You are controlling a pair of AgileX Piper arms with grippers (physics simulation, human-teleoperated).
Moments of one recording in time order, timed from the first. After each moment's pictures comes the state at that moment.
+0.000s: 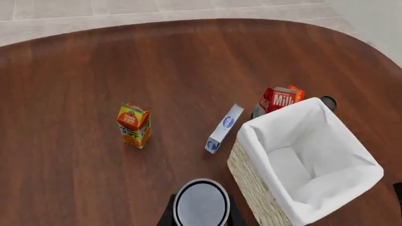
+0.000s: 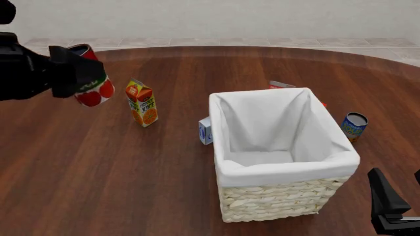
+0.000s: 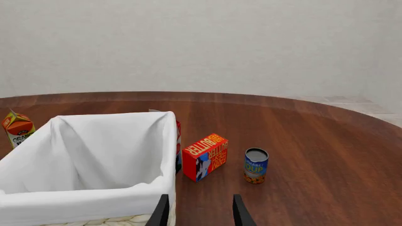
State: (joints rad) left arm -0.42 0.90 -1.11 0.74 -0.17; right arm 0.00 0.01 0.00 0.00 0.00
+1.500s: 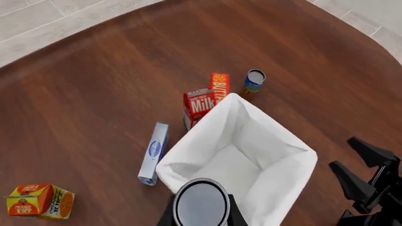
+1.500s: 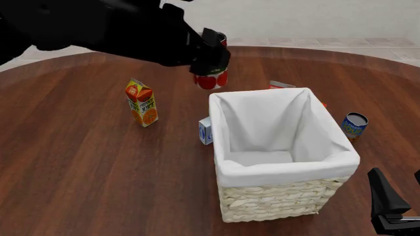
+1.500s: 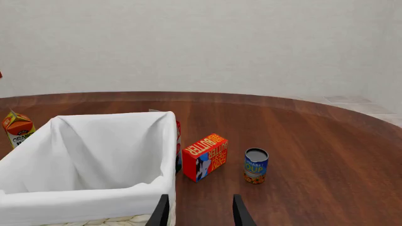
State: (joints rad) left arm -0.78 1.41 -1.54 0.74 -0.08; right arm 0.00 0.01 0.00 0.00 0.00
